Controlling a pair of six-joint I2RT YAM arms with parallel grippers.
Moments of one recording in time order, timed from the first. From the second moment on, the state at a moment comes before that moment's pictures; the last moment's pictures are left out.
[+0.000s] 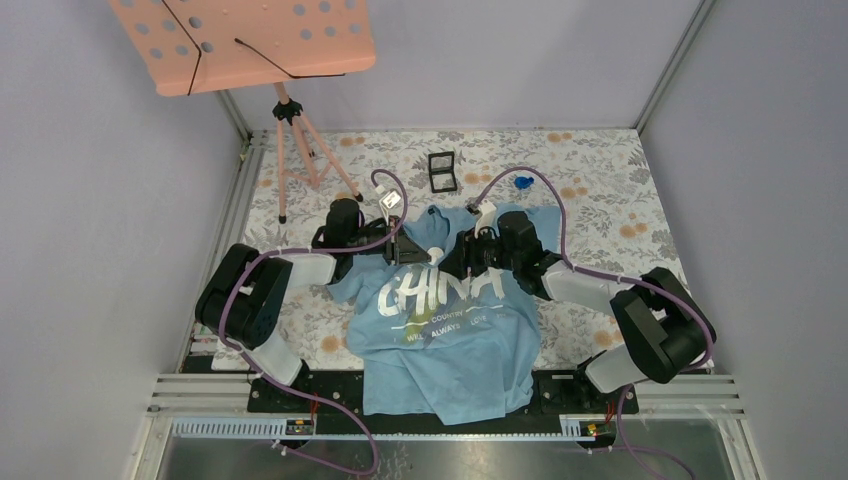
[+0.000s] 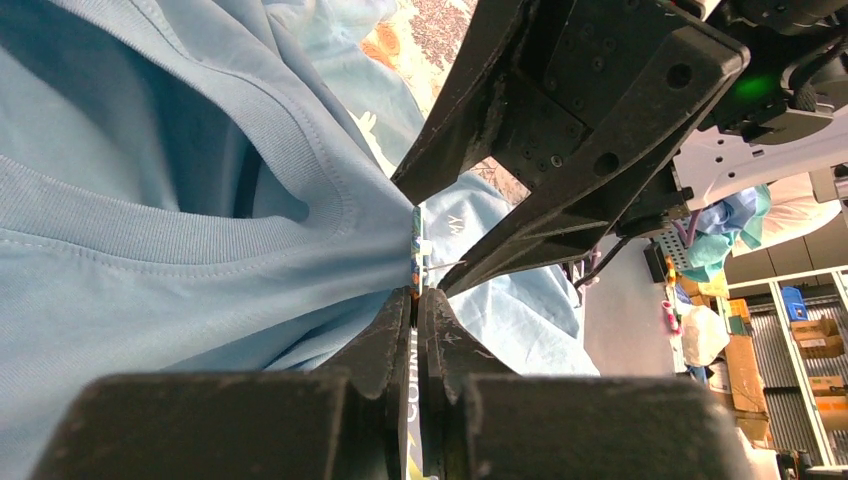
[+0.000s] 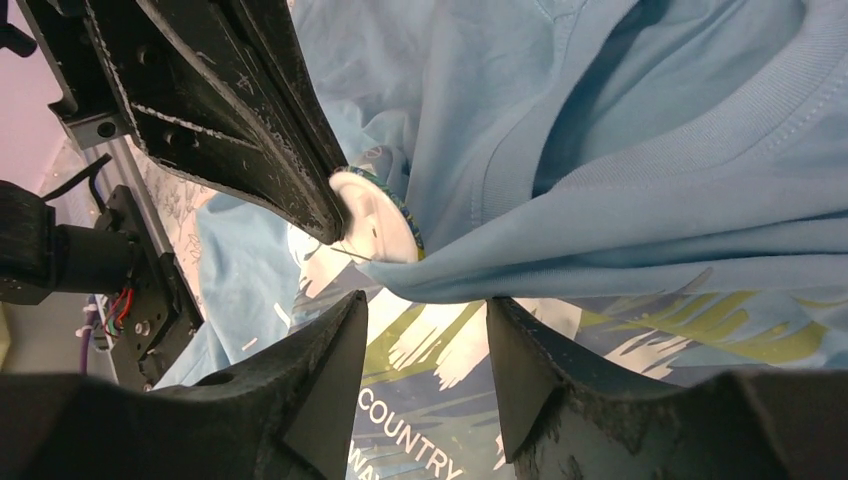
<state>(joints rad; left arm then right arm) -0.38 1.65 0.67 0.64 1.01 -0.56 0.59 1.48 0.65 0.34 -0.47 0.36</state>
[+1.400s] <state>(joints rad) -0.43 1.65 0.69 0.55 1.06 -0.41 0.53 1.58 0.67 0.40 -0.69 0.49</state>
